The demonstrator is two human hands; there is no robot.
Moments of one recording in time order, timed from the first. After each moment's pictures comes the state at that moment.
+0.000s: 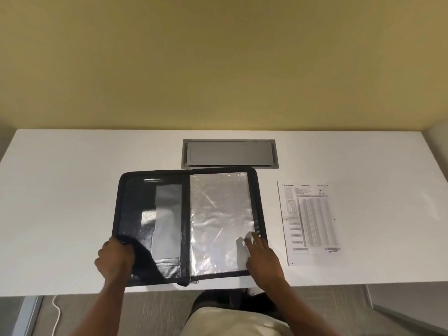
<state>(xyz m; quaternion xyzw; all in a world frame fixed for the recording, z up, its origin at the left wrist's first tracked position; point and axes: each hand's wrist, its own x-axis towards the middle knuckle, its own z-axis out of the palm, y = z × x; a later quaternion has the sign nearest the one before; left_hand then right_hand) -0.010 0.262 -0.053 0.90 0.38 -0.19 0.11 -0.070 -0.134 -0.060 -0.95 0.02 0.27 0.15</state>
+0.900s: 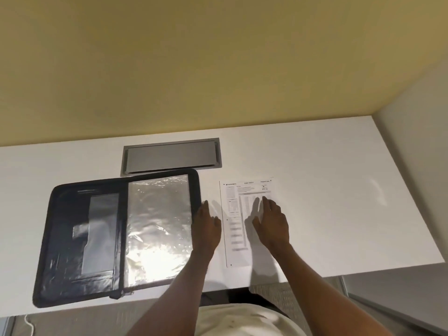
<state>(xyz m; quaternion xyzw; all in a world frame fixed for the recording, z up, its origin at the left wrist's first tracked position) 0.016 -0.166 -0.053 0.92 0.09 -0.16 0.34 -0.009 -0.369 -0.044 -0.96 0.15 0.15 0.18</state>
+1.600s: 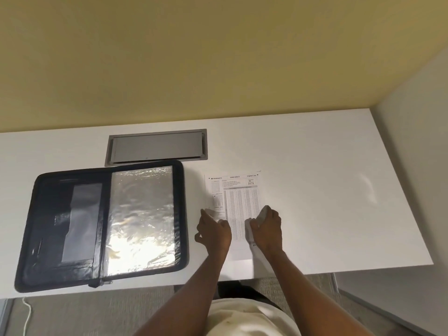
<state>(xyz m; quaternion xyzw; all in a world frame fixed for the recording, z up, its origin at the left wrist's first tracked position) -0.019 -0.281 -0.069 0.88 0.30 -0.19 0.32 -0.042 -0.420 -0.069 -0.88 0.28 0.14 0.35</state>
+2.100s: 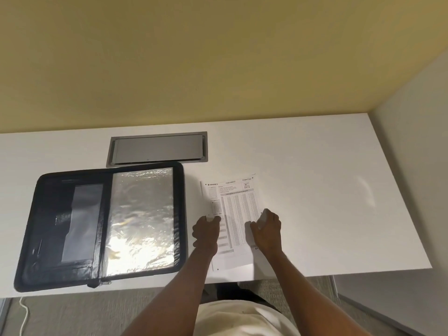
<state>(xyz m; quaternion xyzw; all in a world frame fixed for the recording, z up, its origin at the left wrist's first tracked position) -0.003 -0.257 -0.063 0.75 0.40 -0.24 0.47 -0.044 -0.425 -0.068 -0.88 0.27 0.11 0.38</state>
